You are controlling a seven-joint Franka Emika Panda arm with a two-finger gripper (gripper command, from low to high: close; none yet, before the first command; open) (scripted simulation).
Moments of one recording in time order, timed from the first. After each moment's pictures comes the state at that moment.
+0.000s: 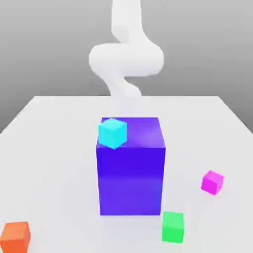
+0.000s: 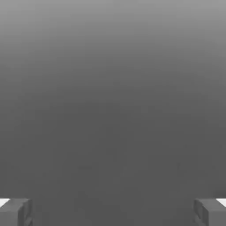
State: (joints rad) arm 0.05 -0.72 0.02 -2.35 0.03 2.35 0.78
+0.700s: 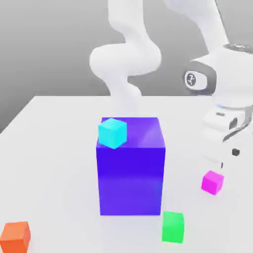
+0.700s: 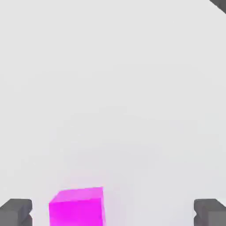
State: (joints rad) arm 0.46 0.06 0.29 -2.78 -0.07 2.85 0.79
